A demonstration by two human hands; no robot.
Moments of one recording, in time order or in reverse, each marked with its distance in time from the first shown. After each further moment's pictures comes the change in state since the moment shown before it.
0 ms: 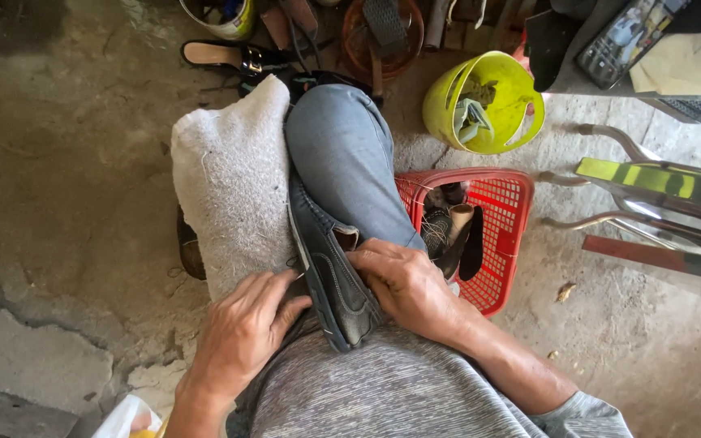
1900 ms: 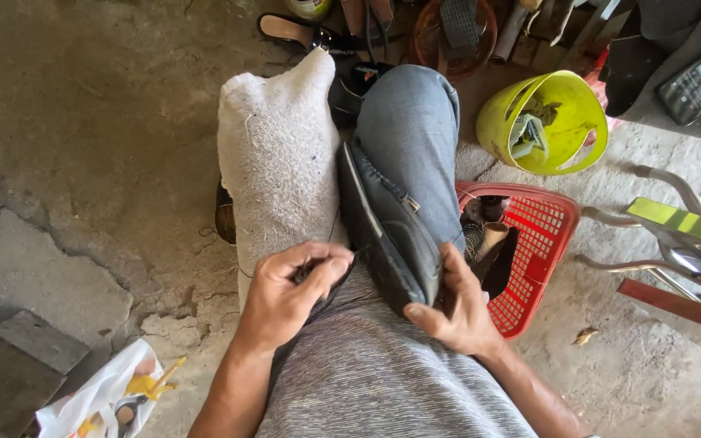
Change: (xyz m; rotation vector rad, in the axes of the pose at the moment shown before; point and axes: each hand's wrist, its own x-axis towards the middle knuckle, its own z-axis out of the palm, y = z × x) left_hand -0.004 0.025 0.012 -1.048 0.298 -0.421; right_hand -0.056 0.048 0.029 0.550 0.213 0.249
